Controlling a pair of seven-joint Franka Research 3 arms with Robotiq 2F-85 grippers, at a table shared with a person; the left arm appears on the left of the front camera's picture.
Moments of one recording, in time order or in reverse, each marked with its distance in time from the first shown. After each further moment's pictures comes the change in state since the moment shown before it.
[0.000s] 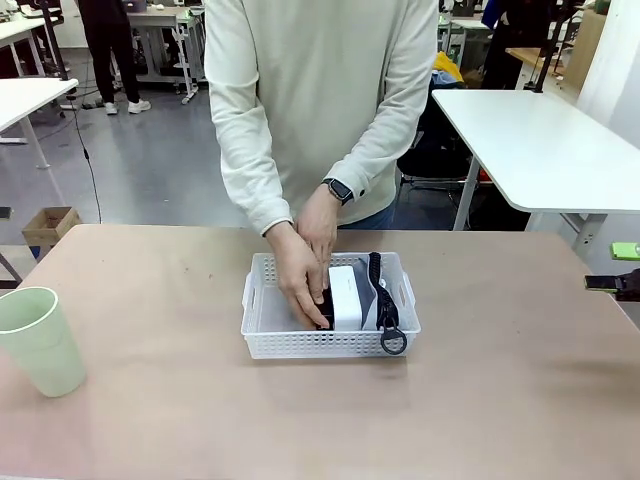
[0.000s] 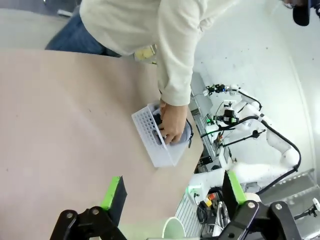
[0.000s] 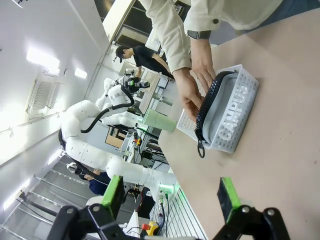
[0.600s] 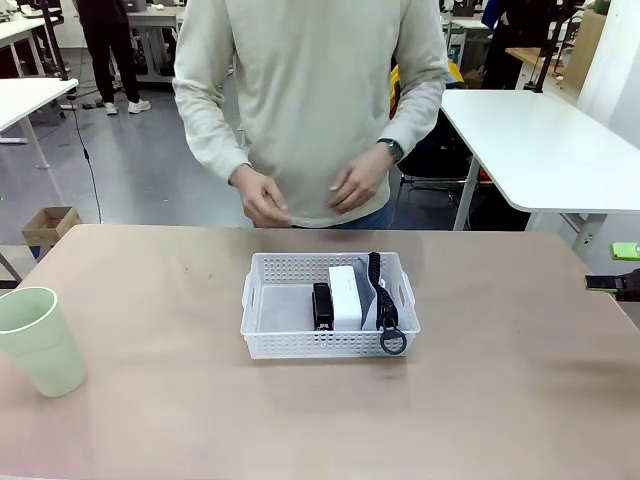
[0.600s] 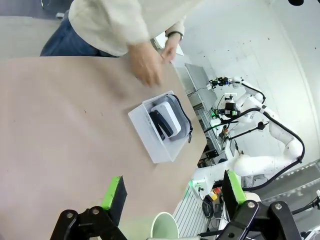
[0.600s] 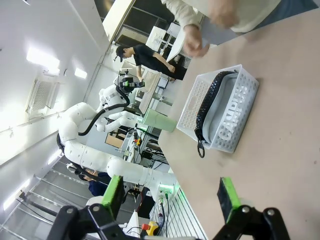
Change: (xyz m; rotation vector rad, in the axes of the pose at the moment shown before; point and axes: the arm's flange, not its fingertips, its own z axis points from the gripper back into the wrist) left arm 0.003 -0.031 0.006 0.022 0.025 -0.055; right arm 0.000 0.000 0.000 0.000 0.000 0.000
